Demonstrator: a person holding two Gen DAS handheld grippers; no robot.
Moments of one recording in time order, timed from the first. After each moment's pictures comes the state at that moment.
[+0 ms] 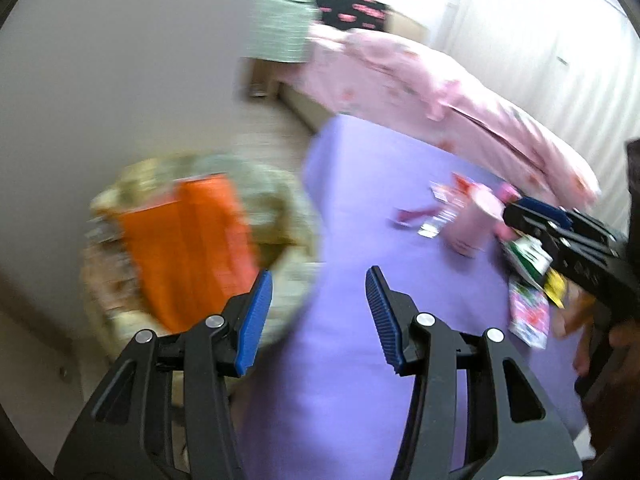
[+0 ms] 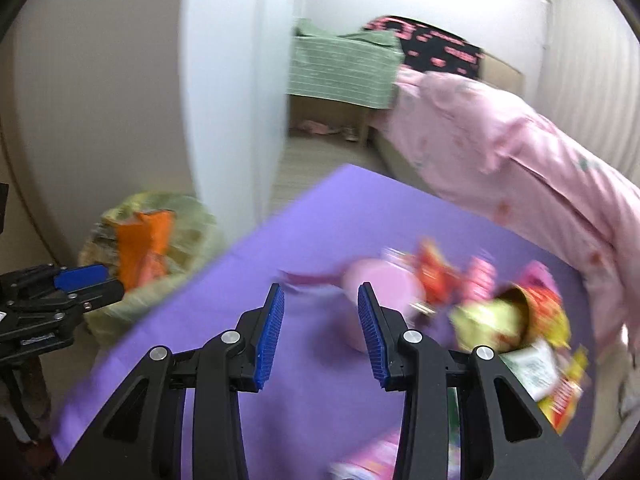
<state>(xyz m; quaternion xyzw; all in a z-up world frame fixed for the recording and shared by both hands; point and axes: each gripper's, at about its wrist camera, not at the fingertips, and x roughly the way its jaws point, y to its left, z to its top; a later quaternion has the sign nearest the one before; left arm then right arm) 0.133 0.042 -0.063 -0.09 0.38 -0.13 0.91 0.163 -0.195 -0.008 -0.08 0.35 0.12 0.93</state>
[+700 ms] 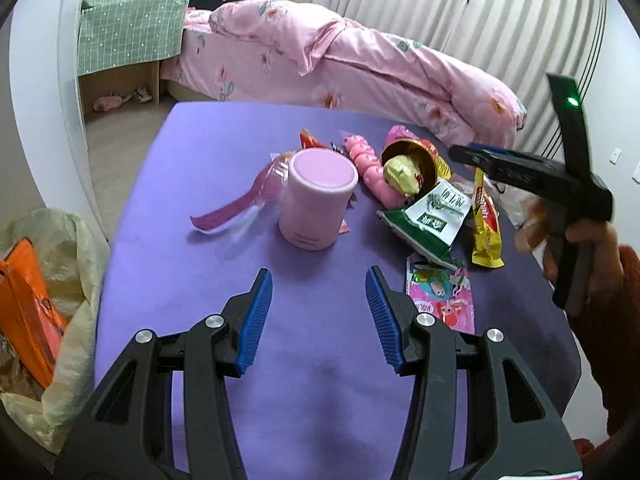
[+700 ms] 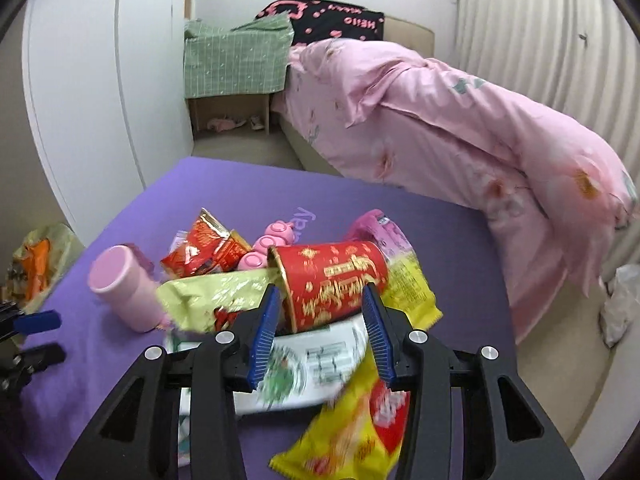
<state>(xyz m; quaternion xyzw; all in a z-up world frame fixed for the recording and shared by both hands) 0.164 -0.095 -0.067 -0.02 0.39 -0.29 0.87 0.210 -0.375 -0.027 -0.04 0.37 -0.01 0.93</state>
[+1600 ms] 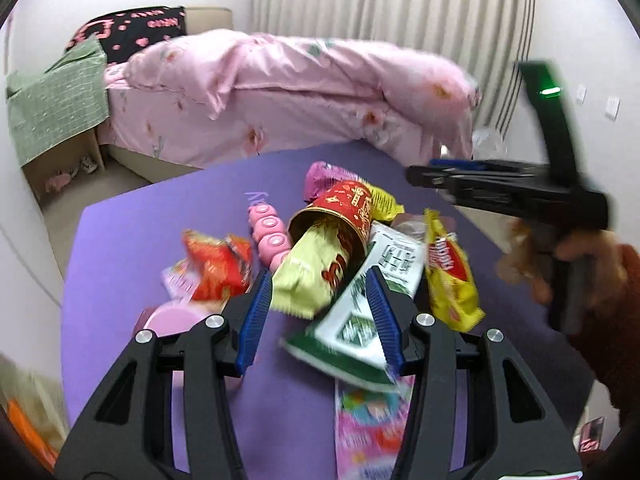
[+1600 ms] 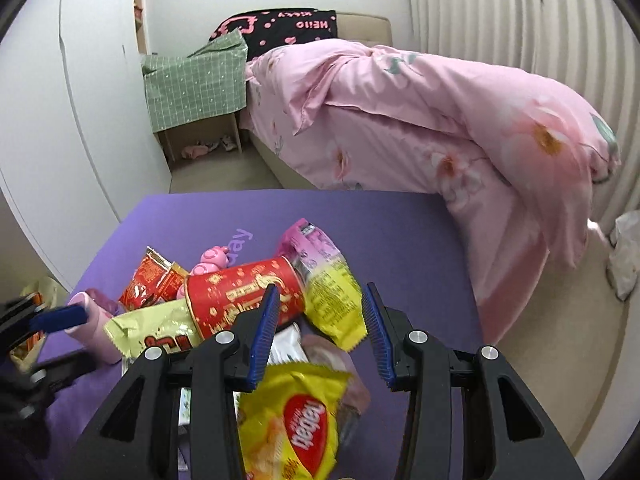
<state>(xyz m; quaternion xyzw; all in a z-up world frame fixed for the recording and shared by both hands) 0.213 -0.220 -0.034 0.09 0.34 -0.38 0.86 0.202 -0.452 -0.022 0.06 0.36 -0.04 0.93</state>
